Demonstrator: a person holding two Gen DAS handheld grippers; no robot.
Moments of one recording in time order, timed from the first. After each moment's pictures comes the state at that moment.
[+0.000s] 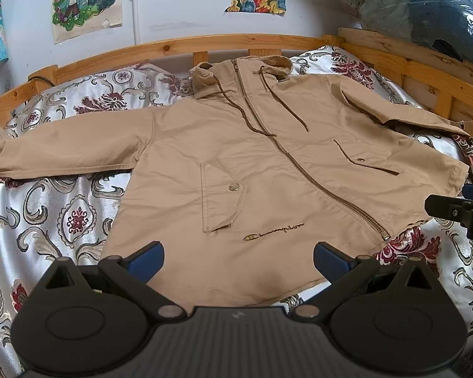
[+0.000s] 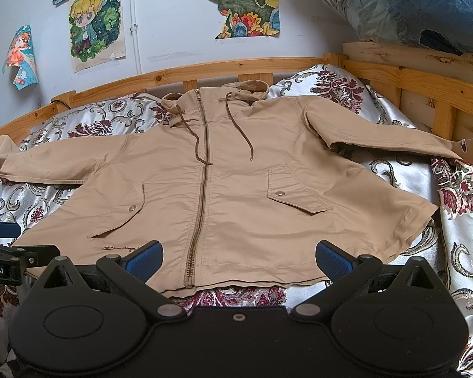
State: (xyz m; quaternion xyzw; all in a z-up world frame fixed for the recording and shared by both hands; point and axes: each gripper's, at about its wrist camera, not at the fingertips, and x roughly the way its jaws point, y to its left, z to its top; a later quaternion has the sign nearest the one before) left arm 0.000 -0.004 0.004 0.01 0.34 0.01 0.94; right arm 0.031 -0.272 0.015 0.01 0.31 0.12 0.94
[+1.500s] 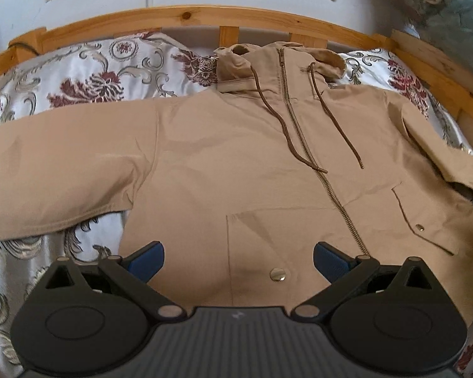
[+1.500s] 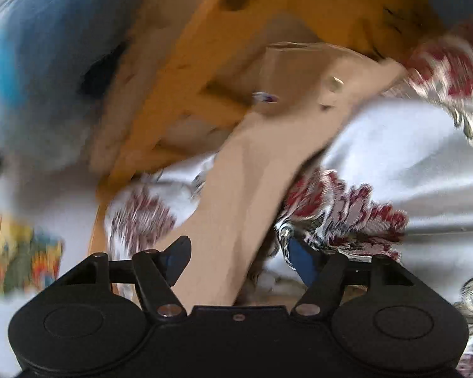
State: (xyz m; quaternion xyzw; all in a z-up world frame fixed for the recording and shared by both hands) left arm 0.172 0.064 0.001 -0.06 0.40 0.01 0.91; right arm 0.195 -0.431 0.018 0.51 0.22 -0.23 0.80
